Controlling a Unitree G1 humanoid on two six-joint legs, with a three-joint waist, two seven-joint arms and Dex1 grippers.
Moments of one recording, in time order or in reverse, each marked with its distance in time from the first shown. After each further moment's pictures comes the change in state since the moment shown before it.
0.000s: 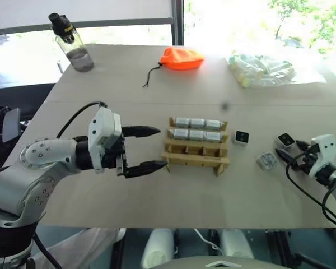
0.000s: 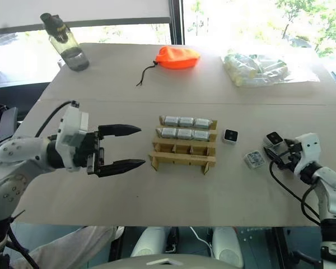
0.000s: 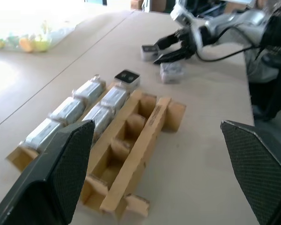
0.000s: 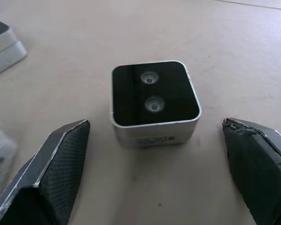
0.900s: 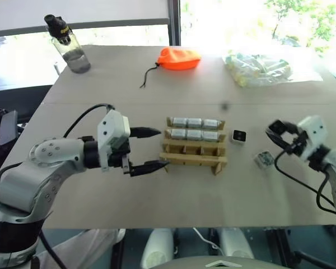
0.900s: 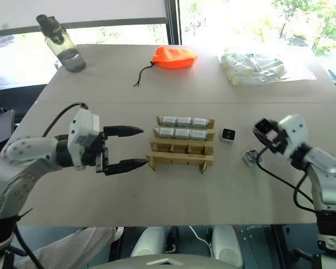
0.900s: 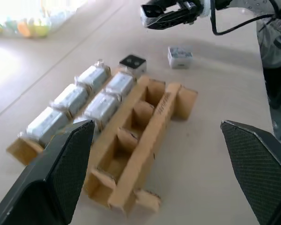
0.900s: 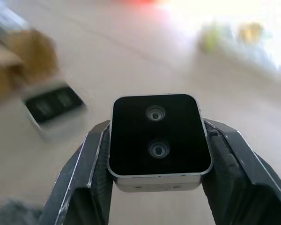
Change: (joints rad) left arm -0.055 -0.080 -0.098 0.051 0.138 -0.030 0.042; right arm -0.087 -0.030 0.154 -0.394 -0.110 -0.050 0.016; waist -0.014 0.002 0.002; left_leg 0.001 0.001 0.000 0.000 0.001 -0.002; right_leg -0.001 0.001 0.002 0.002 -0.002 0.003
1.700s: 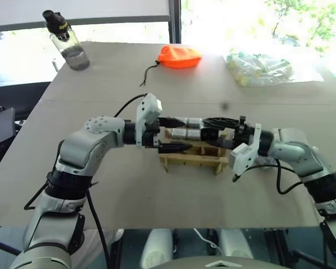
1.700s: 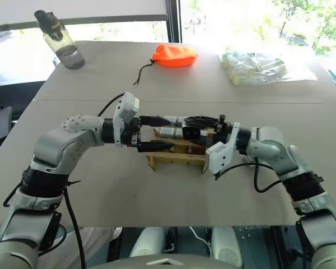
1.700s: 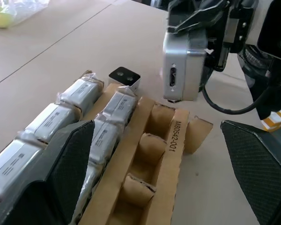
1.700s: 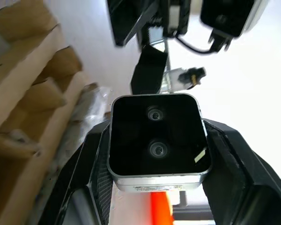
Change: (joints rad) left arm -0.355 -0.170 -0.261 0.377 0.106 0.079 -0.128; right arm -0.301 0.036 0.434 0.161 -0.593 -0.972 -0.198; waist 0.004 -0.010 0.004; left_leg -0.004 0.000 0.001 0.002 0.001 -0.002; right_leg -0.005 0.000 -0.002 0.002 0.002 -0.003
